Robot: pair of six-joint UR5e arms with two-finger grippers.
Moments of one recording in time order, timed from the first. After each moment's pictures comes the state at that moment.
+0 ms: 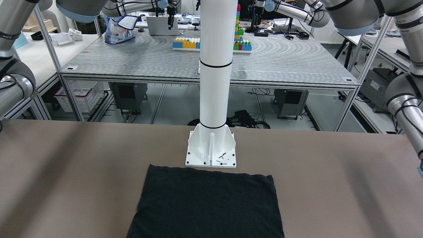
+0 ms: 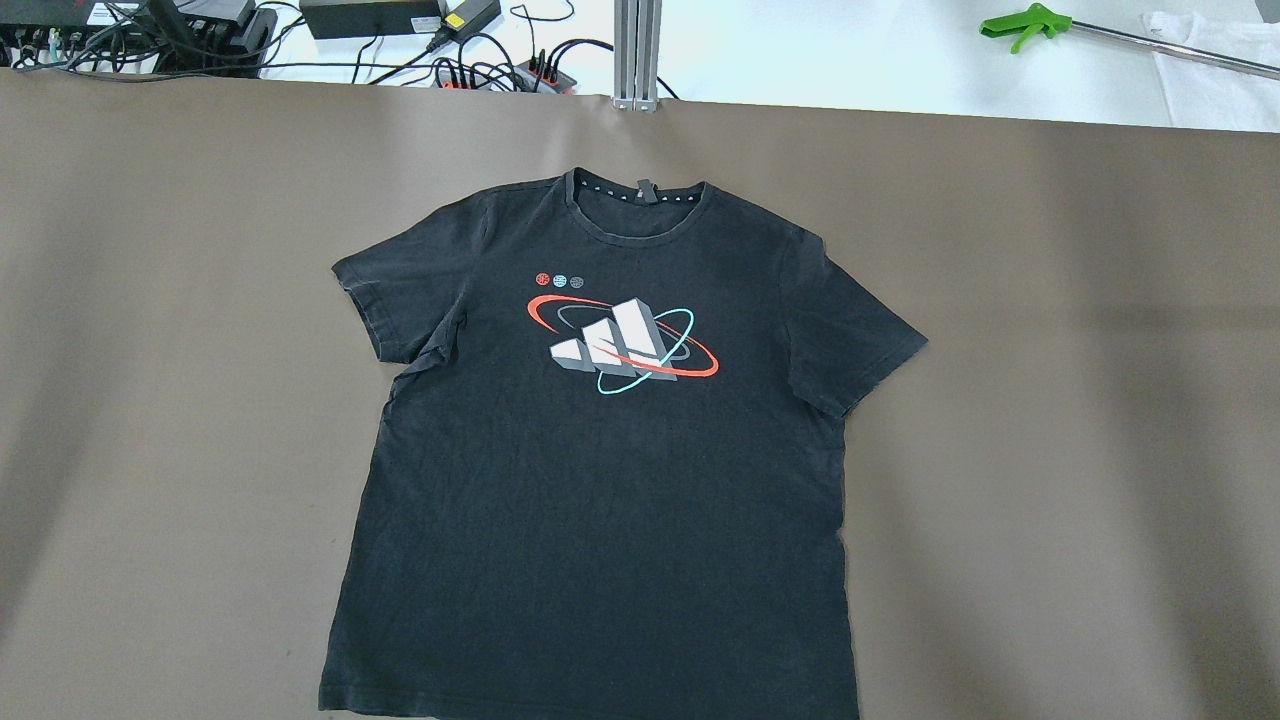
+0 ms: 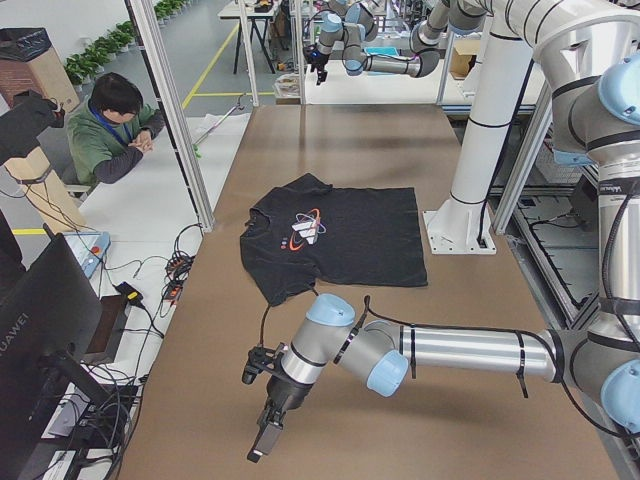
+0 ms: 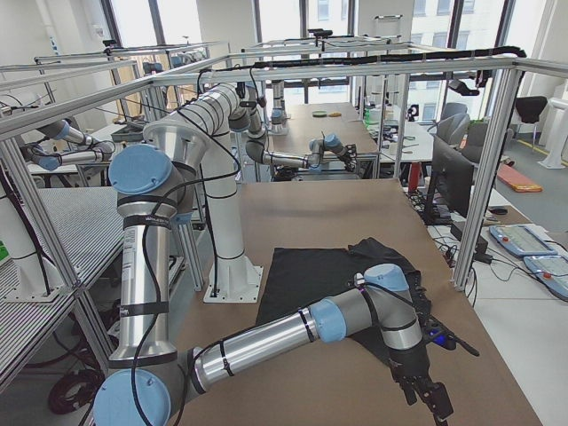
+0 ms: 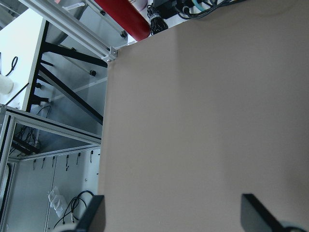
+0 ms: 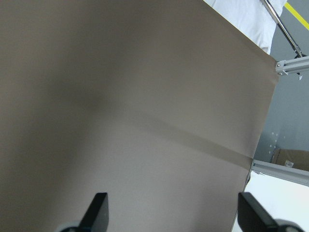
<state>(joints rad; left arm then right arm) -1.43 -1.60 -1.58 -2.09 -1.66 -0.29 1.52 -1.45 1.85 -1.58 1.95 -0.17</state>
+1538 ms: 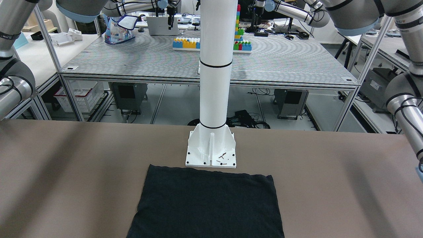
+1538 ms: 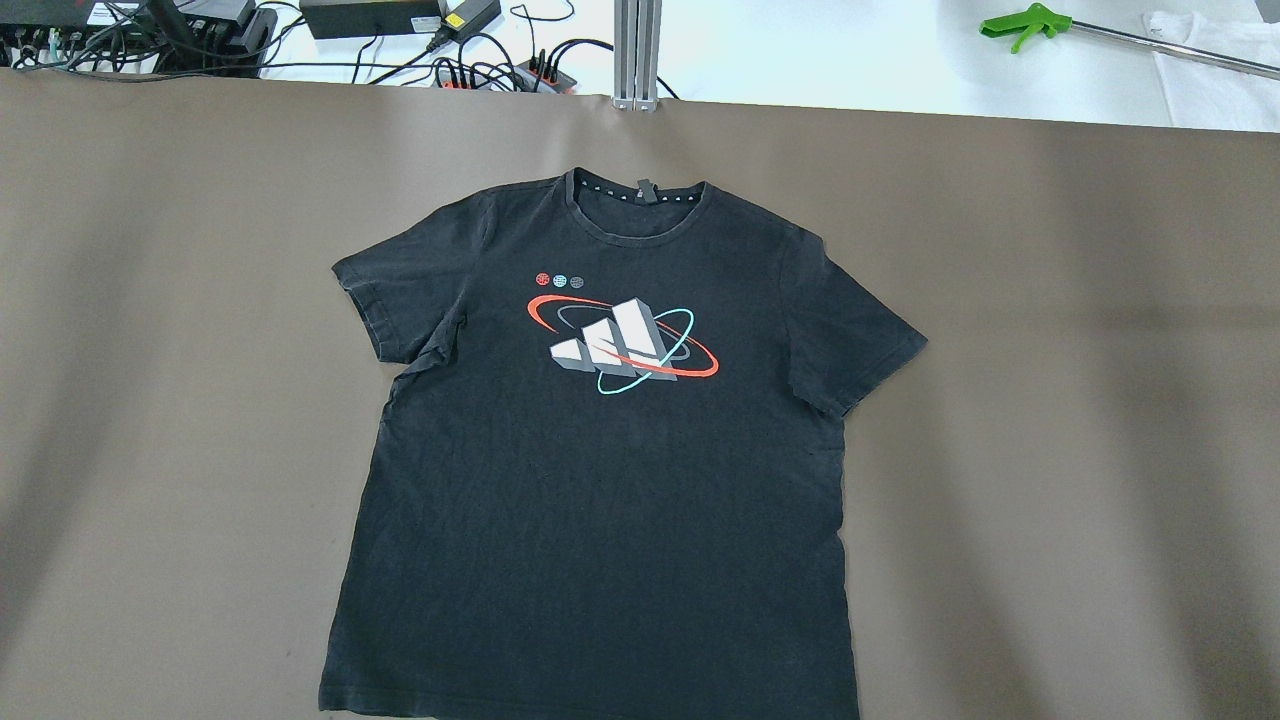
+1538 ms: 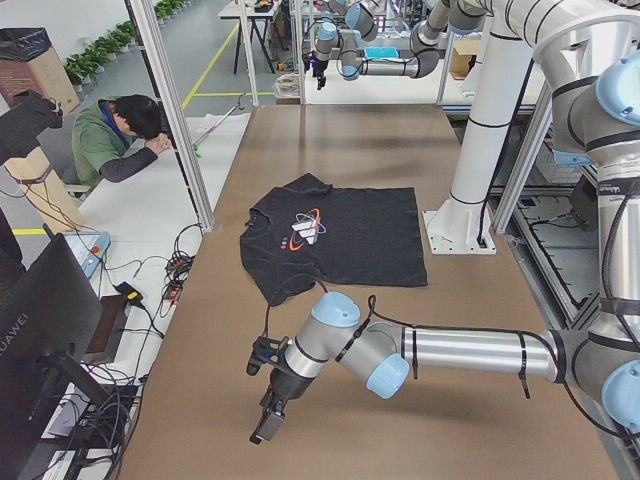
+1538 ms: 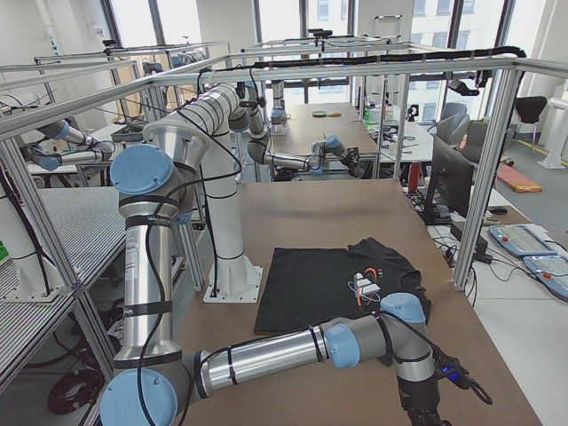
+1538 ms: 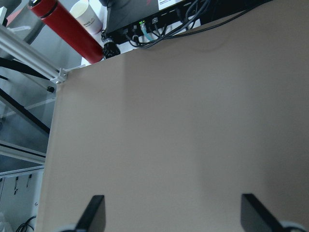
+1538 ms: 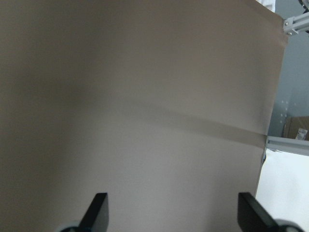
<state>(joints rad) -1.38 -1.63 -1.58 -2.20 -1.76 -0.38 1.50 -1.43 1.69 -1.53 1.94 -0.05</state>
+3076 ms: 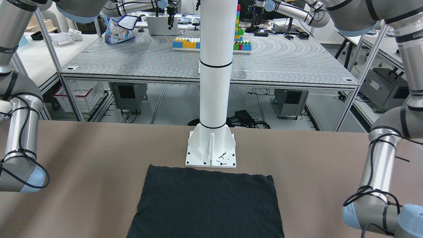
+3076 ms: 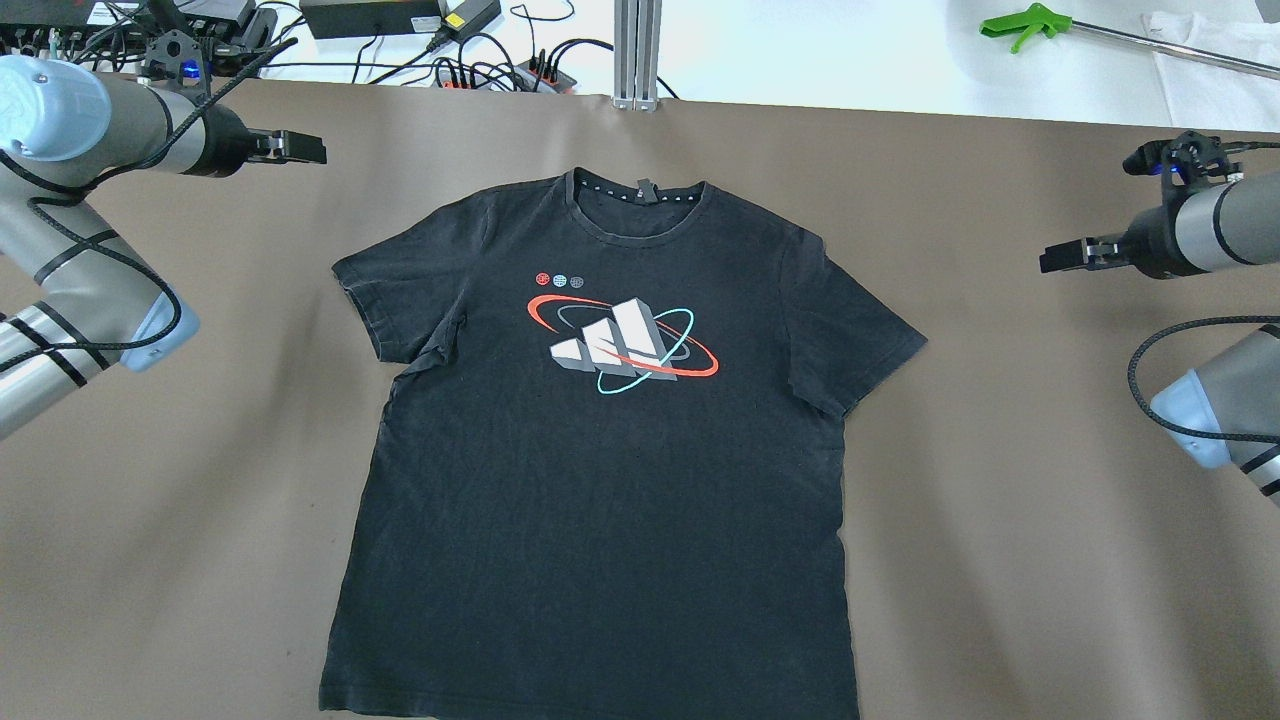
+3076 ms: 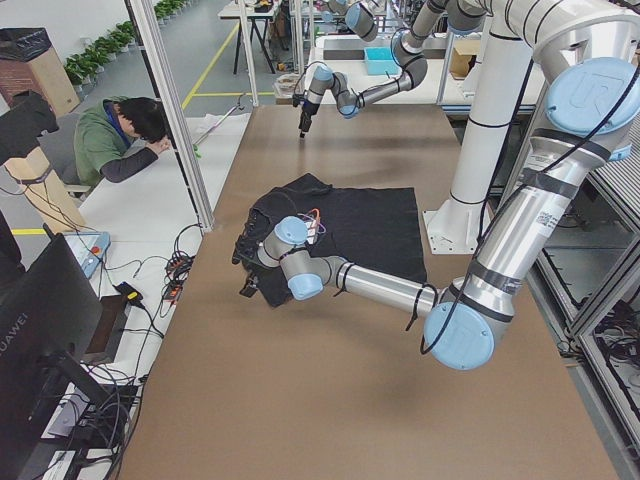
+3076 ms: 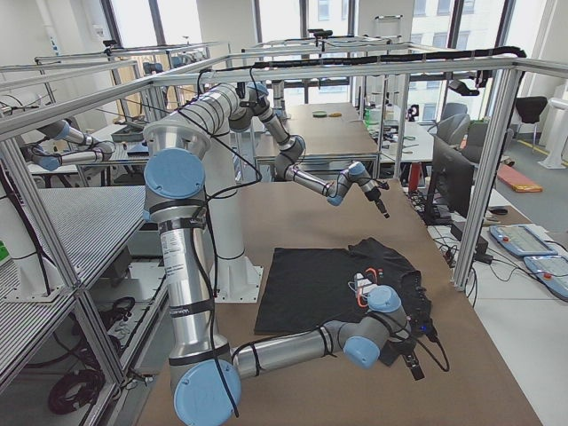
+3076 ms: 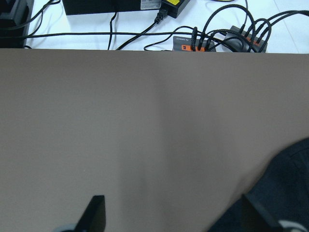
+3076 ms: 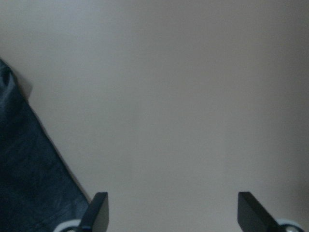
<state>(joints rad) -1.04 -2.11 -1.29 -2.41 -1.86 -1.00 1.13 -1.31 1.53 -0.91 2.04 0.72</state>
